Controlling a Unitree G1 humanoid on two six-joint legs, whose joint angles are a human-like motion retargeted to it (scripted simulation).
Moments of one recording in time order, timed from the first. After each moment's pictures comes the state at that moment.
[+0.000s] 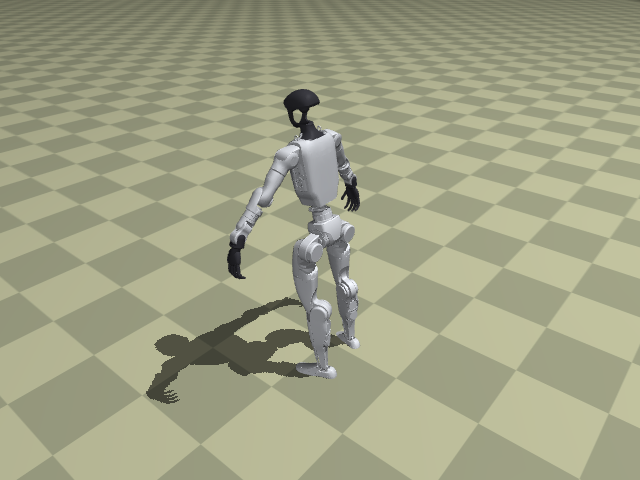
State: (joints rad) left arm -0.22 0.80 -0.26 1.52 -0.06 0.07 -0.43; right arm -0.35 -0.65 -0.01 1.64 -0.01 0.16 0.44; waist 0.00 -0.04 -0.12; left_leg -0.11 0.08 0.38 -0.06 -0.16 -0.07; right_leg -0.18 -0.07 -0.23 -0.06 -0.01 0.16
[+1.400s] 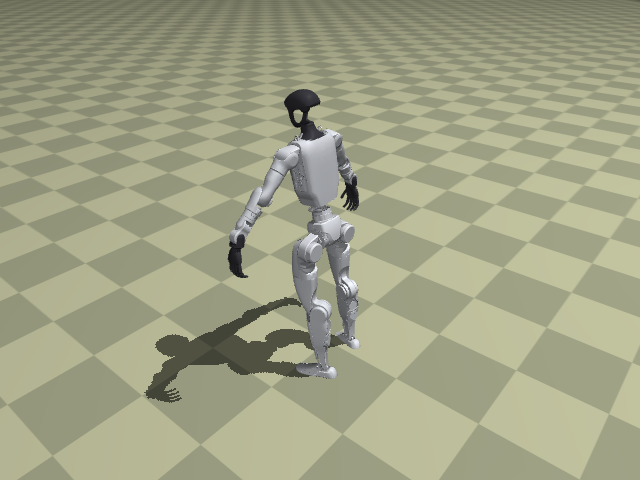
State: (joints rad) left arm -0.20 0.81 -0.23 1.53 -0.07 0.08 -0.51; right arm -0.37 -0.65 -0.04 1.63 -0.01 0.16 0.45; waist -0.01 -0.04 -0.12; left_leg -0.09 0.08 0.40 -0.06 -0.17 -0.07; right_leg -0.17 -0.07 -0.22 -0.06 -0.01 0.17
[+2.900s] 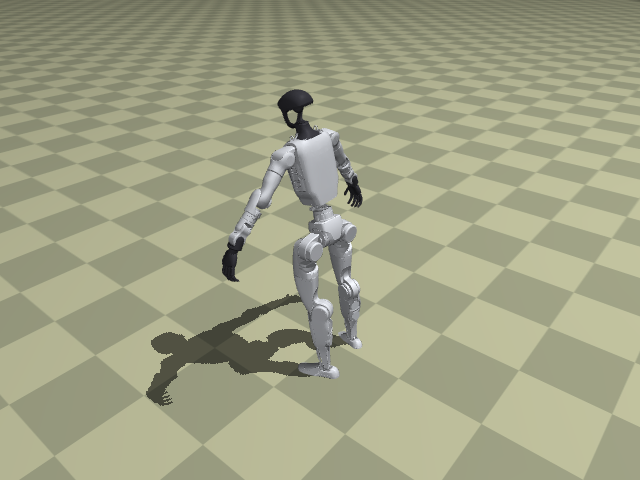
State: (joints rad) left arm -0.15 0.85 -0.14 1.46 -0.07 0.02 -0.28; right arm -0.36 -0.64 -0.11 1.59 -0.03 0.12 0.26; waist 0.01 -0.08 -0.07; left_leg -0.09 0.08 0.44 -0.06 -0.18 -0.06; right_leg -0.19 -0.07 -0.18 -0.06 -0.01 0.19
